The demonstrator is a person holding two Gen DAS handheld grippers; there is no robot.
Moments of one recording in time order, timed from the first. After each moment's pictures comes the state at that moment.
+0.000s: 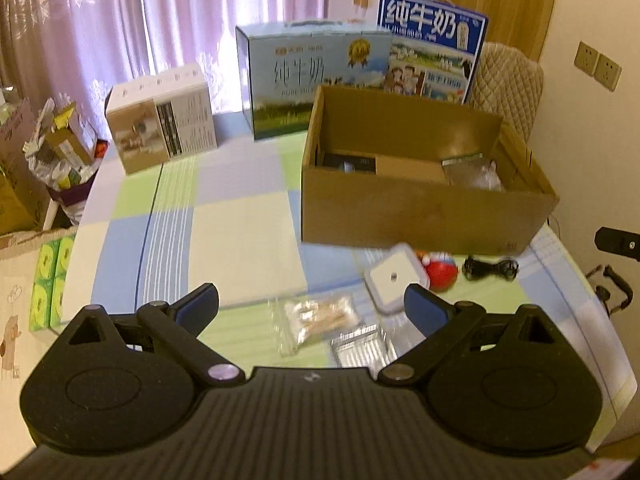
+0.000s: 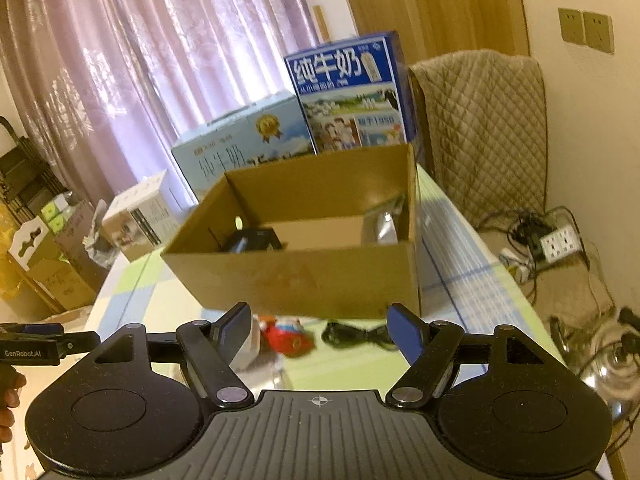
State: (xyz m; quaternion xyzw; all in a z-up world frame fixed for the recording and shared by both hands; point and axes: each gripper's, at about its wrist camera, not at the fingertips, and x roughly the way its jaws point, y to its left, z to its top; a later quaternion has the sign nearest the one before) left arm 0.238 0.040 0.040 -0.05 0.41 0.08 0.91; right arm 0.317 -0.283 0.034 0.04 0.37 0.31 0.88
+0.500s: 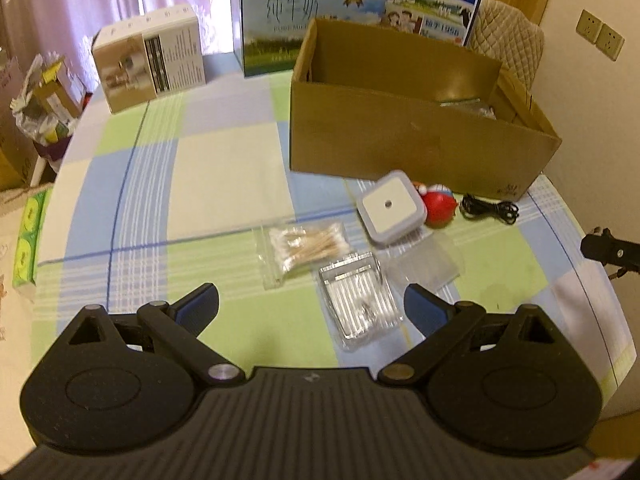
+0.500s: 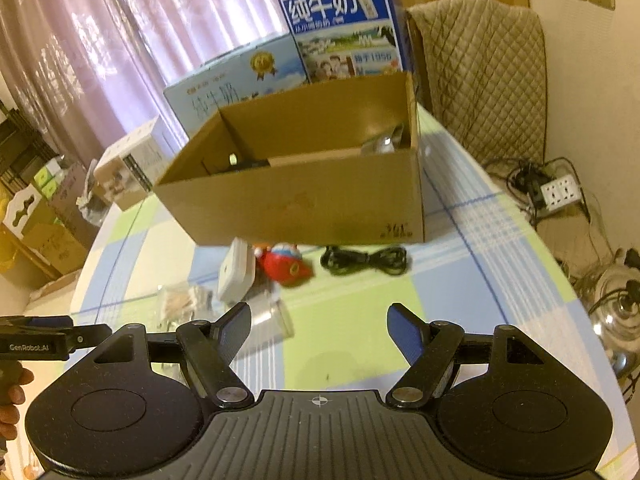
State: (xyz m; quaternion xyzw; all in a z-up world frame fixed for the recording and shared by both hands) left arm 0.223 0.032 -0.005 -0.07 0.46 0.06 0.88; right arm 0.296 -0.280 -0.005 0.02 0.43 0.31 0.85
